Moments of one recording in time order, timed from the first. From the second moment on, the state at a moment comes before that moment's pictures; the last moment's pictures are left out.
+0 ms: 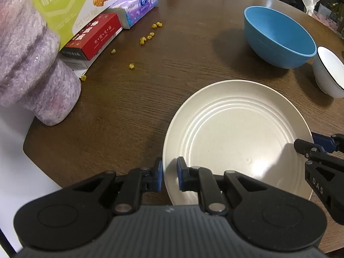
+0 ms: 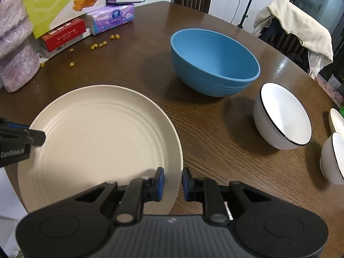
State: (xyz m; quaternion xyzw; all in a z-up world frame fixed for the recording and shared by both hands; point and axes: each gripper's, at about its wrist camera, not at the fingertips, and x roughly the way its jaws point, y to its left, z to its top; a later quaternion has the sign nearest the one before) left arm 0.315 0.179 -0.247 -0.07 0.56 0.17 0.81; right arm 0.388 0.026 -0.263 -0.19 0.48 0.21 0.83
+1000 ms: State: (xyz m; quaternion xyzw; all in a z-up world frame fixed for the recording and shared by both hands) left arm 0.270 0.178 -0.179 -0.09 0.43 0.17 0.88; right arm 0.389 -0.046 -0.210 -0.03 0.49 0.24 0.84
